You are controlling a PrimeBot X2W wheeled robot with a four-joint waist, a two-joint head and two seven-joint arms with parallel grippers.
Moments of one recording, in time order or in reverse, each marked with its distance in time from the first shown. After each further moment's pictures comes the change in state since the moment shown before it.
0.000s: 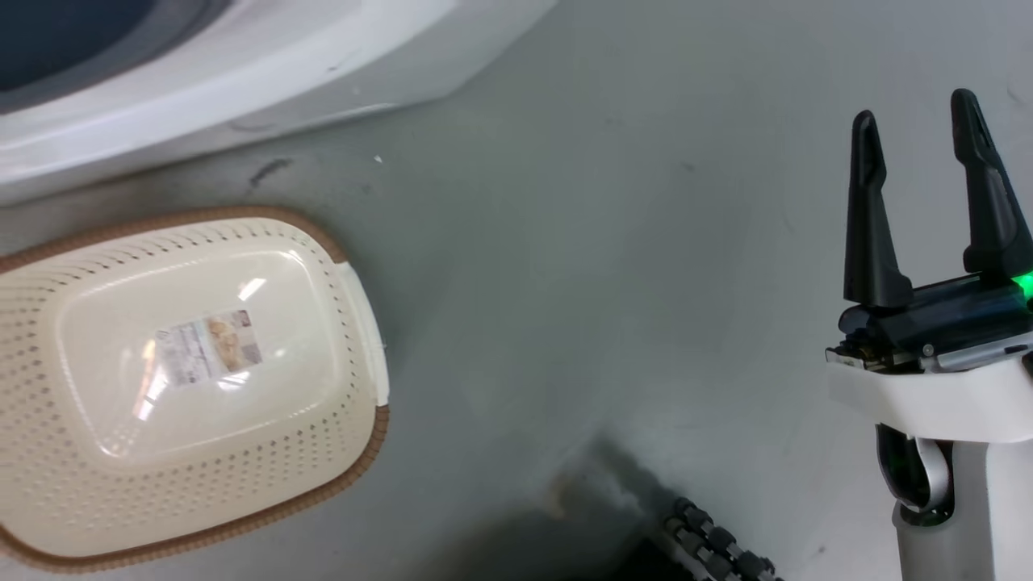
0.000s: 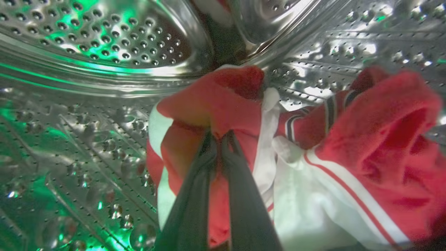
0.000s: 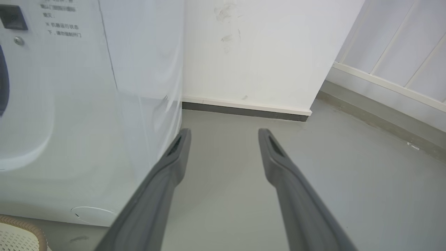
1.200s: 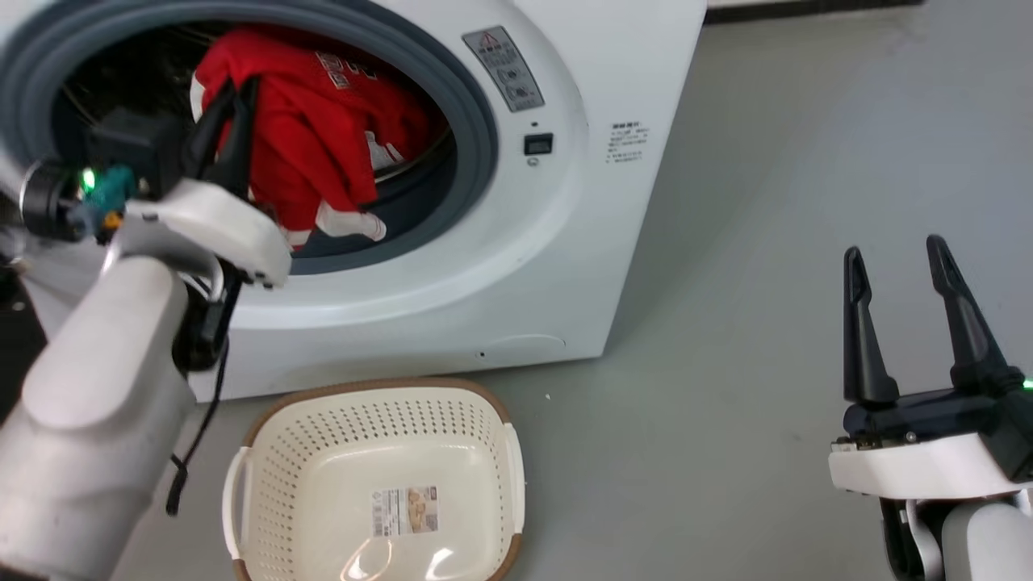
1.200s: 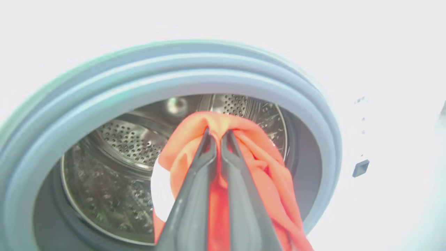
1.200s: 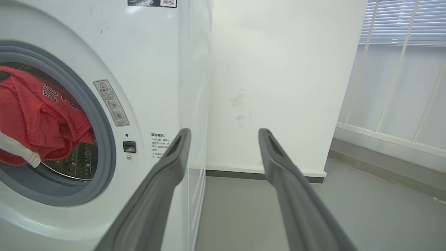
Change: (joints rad) left arm 0.856 -0.188 0.136 -0.495 -0.033 0.144 -0.472; right arm 0.186 0.000 -0.076 0.094 -0.068 0.000 0.000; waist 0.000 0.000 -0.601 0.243
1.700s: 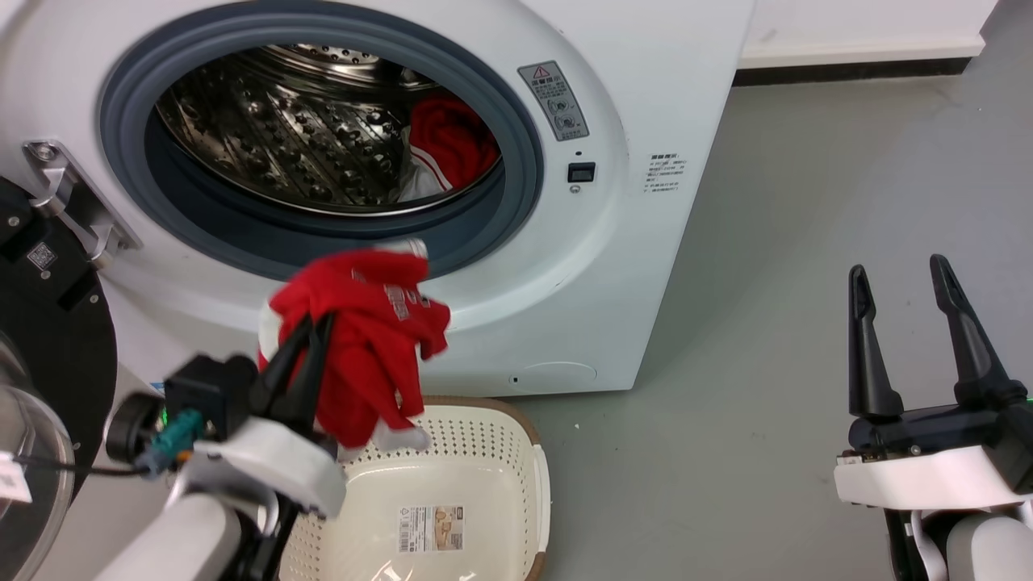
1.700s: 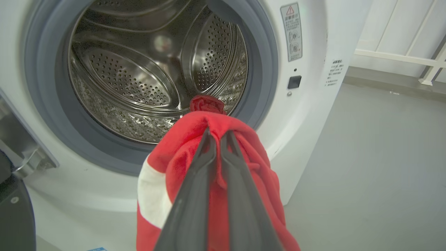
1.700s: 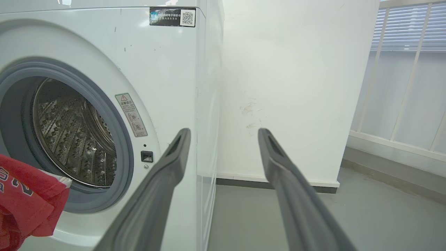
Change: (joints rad) left arm 0.521 0.104 0.005 -0.555 -0.053 0.182 0.073; right arm 0.038 0.000 -0.012 0.009 -0.002 0.000 0.000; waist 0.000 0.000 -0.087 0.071
